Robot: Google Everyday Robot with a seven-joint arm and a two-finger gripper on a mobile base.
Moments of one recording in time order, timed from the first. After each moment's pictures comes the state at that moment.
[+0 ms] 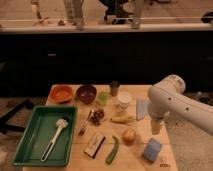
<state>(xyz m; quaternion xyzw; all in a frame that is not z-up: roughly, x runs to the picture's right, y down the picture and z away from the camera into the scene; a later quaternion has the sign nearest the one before) 0.234 0.159 0.701 -0.29 0.01 -0.01 0.96</state>
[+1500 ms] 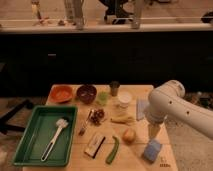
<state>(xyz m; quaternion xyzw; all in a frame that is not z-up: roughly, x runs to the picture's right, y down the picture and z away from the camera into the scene) 0.213 0.179 0.708 -0.30 -0.03 -0.03 0.95</state>
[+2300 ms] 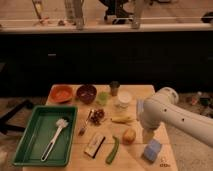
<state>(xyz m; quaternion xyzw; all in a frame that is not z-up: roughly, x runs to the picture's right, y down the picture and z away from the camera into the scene) 0.185 0.208 0.711 -0.31 -0.04 -0.03 0.95</state>
